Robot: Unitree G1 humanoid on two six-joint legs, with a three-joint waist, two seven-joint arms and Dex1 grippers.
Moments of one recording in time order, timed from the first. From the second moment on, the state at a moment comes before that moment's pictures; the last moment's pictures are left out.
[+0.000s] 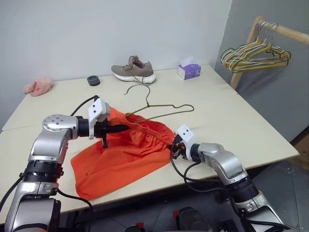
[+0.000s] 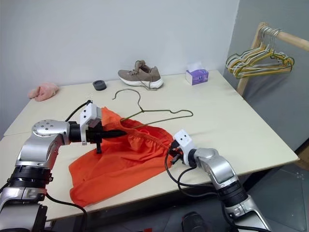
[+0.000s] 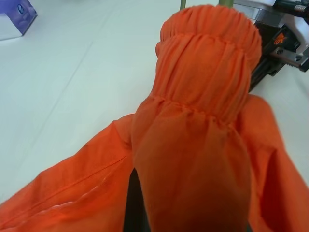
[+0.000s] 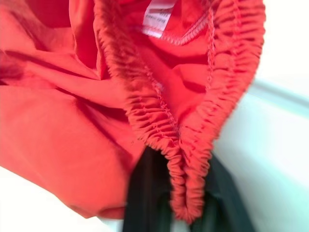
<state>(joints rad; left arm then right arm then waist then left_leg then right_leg) -0.50 0.77 0.02 0.22 -0.32 0.32 -1.32 -0.42 -0.25 0.32 -0.03 0.16 0.78 0.57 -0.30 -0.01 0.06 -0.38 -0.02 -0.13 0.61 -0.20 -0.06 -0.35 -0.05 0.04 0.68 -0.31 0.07</state>
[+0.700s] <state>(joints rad) -0.37 1.03 0.01 0.14 -0.41 0.40 -1.50 -0.46 -0.59 0.25 -0.18 0.21 0.69 0.81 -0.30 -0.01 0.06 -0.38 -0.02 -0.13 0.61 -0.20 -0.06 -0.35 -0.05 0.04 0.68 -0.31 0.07</state>
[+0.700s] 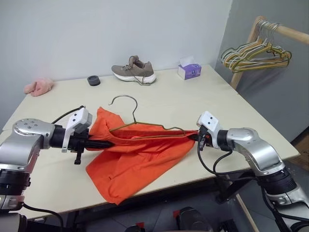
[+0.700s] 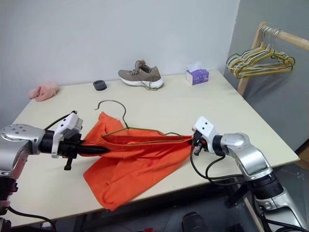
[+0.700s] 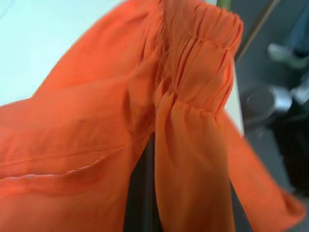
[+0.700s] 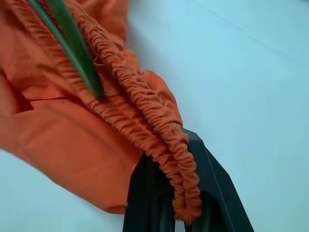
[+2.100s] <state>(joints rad) -0.50 0.79 -0.16 0.32 -0.15 0.16 -1.36 -0.68 -0.67 0.49 -0.29 0.06 0.64 1.03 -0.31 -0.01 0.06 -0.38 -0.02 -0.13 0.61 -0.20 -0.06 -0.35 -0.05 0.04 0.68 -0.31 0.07</state>
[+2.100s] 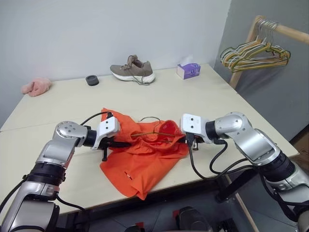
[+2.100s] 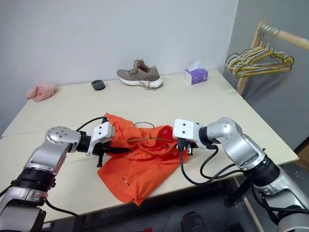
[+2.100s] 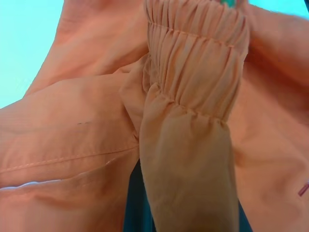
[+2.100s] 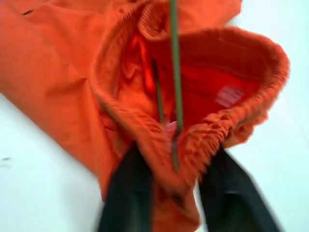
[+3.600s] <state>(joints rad) -0.49 0.75 -0.02 0.33 -0.22 0.19 -1.25 -0.71 -0.59 0.51 -0.03 -0.02 0.61 1.15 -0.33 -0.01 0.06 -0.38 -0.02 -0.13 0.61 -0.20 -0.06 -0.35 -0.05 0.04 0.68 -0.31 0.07</state>
